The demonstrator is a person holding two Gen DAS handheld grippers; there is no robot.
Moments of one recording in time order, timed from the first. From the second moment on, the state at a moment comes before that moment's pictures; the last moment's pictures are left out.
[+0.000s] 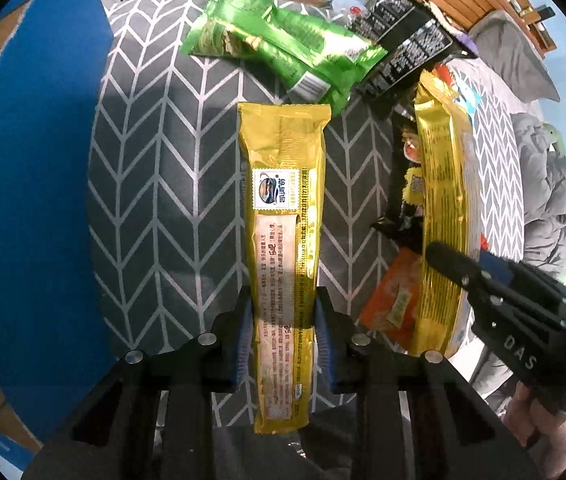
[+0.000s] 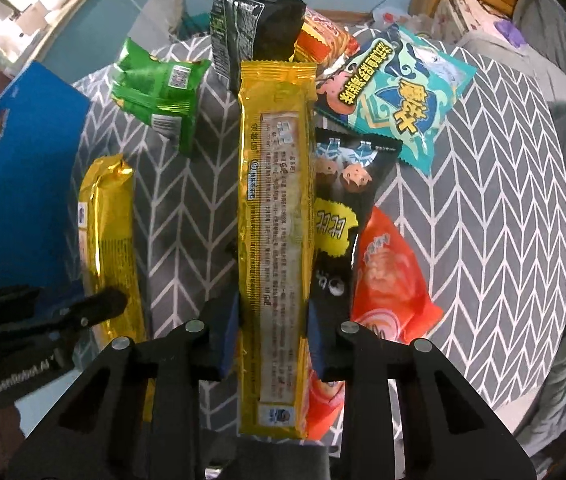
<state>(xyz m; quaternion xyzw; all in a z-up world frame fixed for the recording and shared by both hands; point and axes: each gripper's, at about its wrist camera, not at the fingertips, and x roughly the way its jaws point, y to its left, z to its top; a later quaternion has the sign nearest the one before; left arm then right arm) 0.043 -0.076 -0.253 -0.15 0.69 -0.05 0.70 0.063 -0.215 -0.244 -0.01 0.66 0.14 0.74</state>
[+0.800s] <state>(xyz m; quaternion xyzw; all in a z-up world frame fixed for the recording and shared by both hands) 0.032 -0.048 -0.180 -0.15 0.65 -0.05 0.75 0.034 -0.236 -0.170 0.00 0.62 0.17 0.77</state>
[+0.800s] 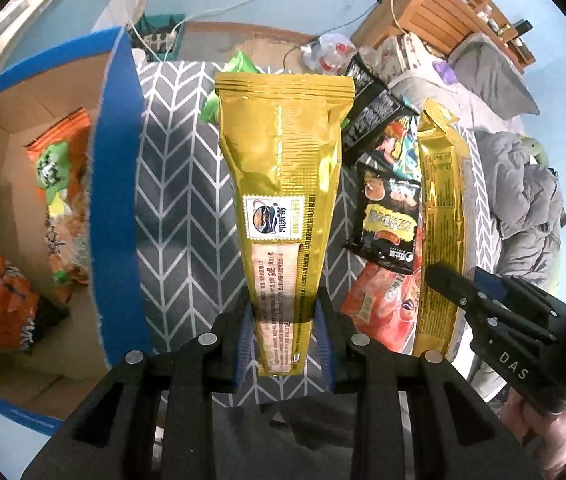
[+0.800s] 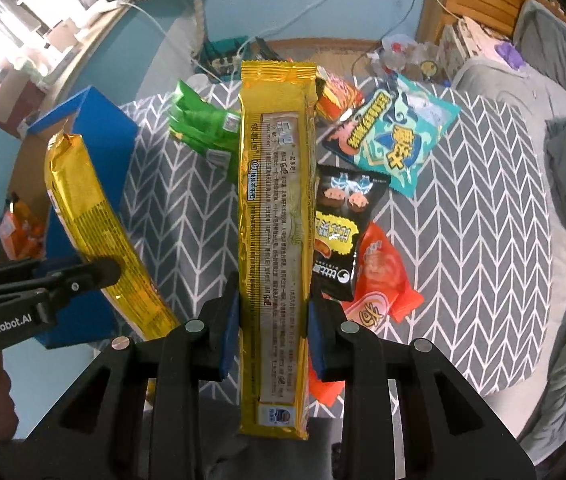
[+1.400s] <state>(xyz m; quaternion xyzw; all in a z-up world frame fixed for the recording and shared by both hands) 0.007 -0.014 -0.124 -0.16 0.61 -0.03 0.78 0.034 -0.202 -0.126 -0.01 0.60 0.21 0.78</state>
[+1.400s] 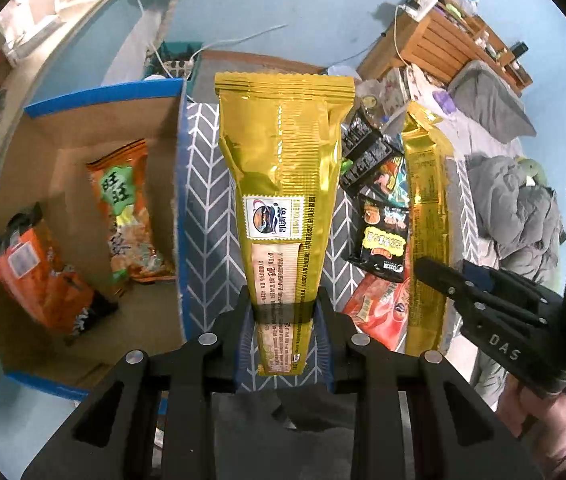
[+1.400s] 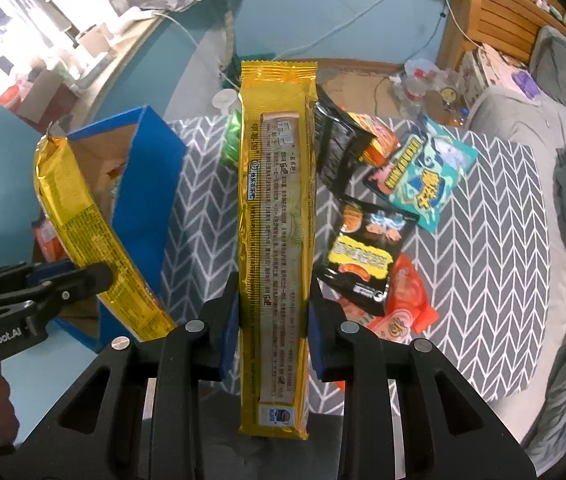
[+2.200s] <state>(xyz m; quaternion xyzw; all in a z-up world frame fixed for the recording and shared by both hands) -0.025 0.060 -0.076 -0.22 0.56 0.05 0.80 0.032 -0.103 -0.089 -0.04 0.56 0.32 0.76</state>
